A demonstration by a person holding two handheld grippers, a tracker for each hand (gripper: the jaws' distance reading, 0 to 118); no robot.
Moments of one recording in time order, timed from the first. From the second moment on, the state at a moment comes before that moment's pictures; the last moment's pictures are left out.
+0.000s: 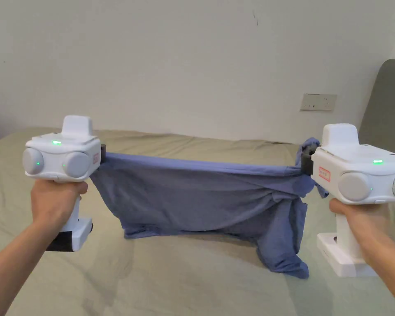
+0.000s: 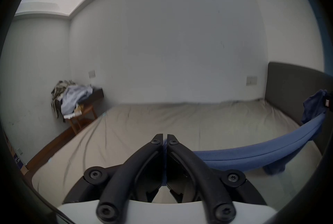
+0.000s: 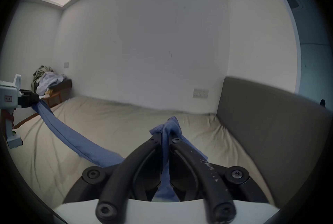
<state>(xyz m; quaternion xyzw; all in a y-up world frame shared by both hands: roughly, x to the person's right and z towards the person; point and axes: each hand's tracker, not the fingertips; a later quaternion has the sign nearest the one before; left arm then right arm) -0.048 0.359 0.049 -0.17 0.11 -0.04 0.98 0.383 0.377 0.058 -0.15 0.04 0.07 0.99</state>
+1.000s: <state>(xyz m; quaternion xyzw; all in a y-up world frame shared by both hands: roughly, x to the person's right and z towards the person) -0.055 0.124 0.406 -0.46 0.09 0.01 0.89 0.443 0.124 0.370 -0.43 0.02 -0.04 0.90</state>
